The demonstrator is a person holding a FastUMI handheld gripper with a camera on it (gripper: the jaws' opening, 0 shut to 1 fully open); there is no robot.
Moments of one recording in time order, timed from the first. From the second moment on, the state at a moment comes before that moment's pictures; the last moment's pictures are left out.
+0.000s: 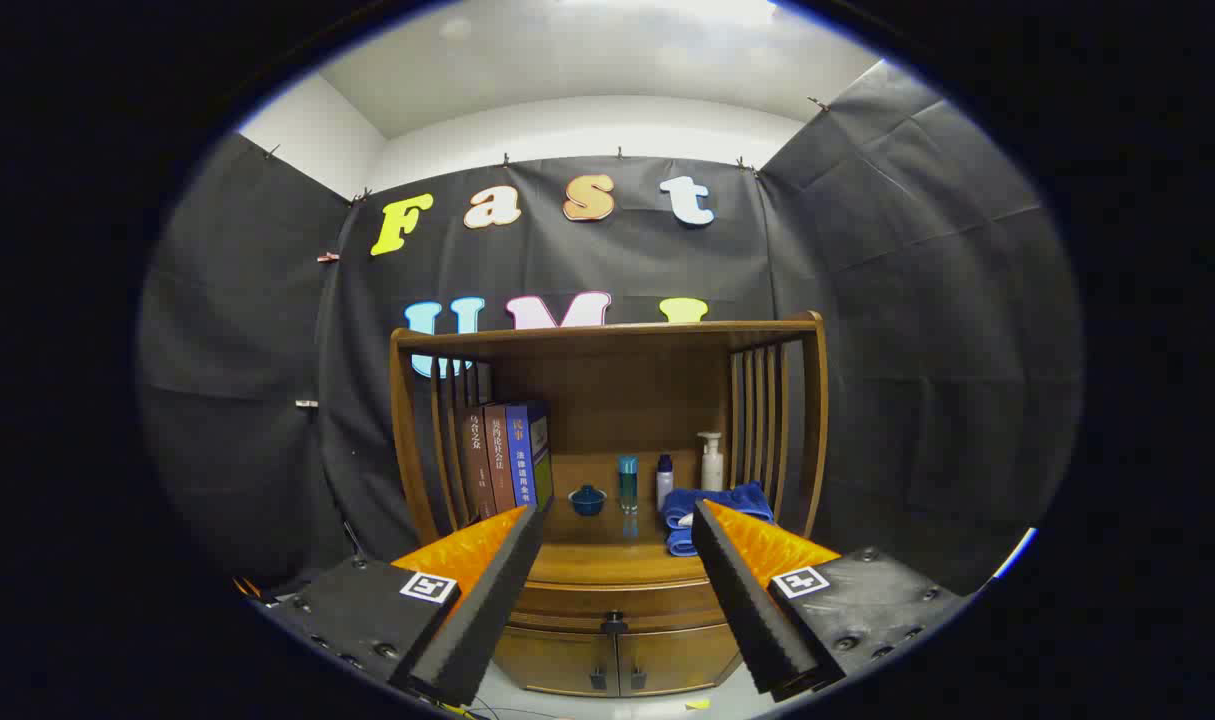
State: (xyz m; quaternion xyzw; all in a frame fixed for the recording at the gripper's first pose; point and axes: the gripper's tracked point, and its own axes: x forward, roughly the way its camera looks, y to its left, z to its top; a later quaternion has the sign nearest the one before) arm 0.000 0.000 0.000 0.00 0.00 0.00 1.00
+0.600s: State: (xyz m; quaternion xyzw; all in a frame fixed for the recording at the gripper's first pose) arm -0.002 -0.002 0.000 0.00 0.00 0.00 1.00
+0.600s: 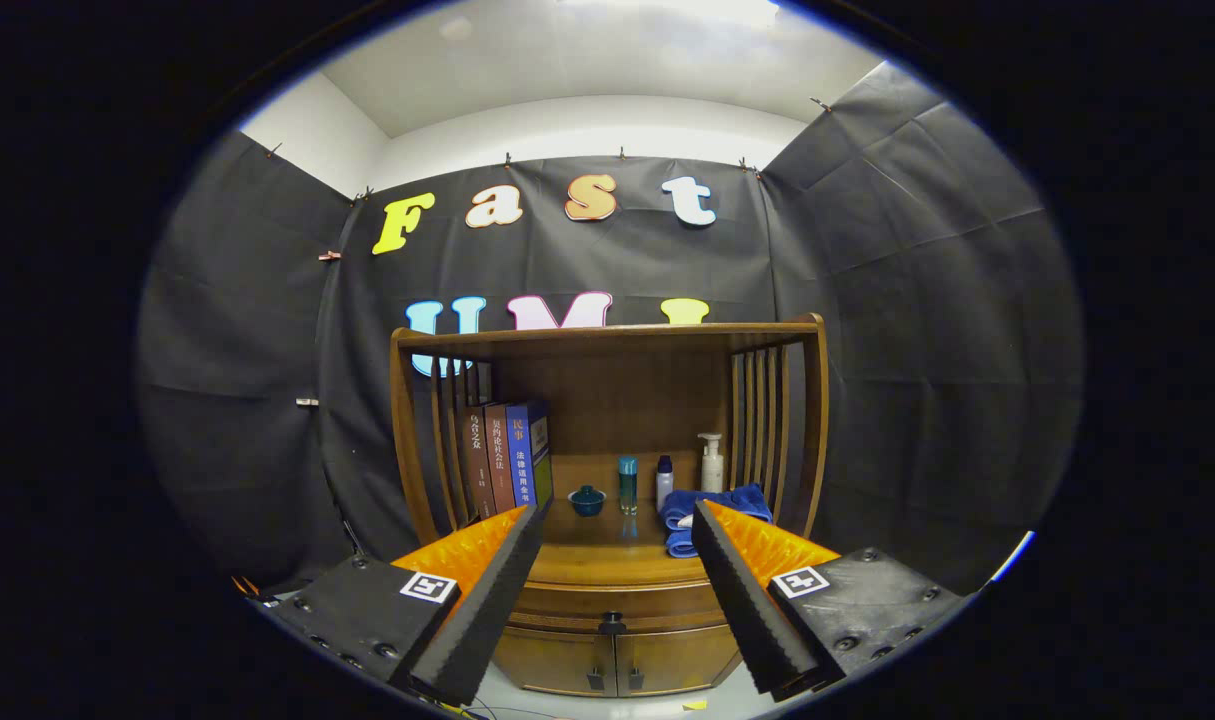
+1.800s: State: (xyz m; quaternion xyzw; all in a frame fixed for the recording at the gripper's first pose) arm 0.065 -0.002 -0.119 0.02 0.10 0.01 1.00
